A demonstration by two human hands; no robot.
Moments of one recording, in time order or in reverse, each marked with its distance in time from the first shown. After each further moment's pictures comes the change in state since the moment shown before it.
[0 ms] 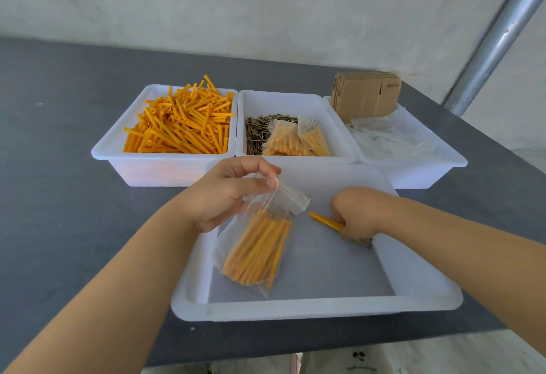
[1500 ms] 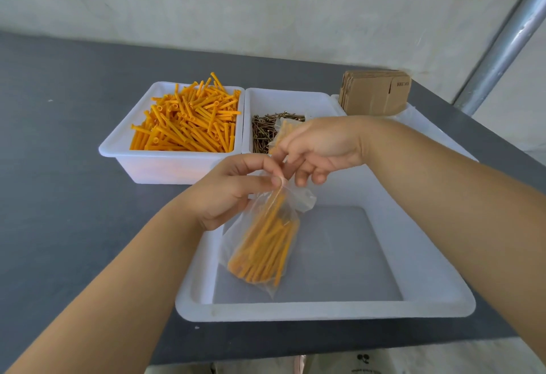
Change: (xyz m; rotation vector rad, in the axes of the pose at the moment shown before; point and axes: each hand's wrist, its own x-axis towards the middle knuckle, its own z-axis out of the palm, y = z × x) left_hand 0.000 0.002 -0.001 -0.070 -0.080 0.089; right_hand 0.011 -0.018 -0.114 1.147 -0.256 -0.366
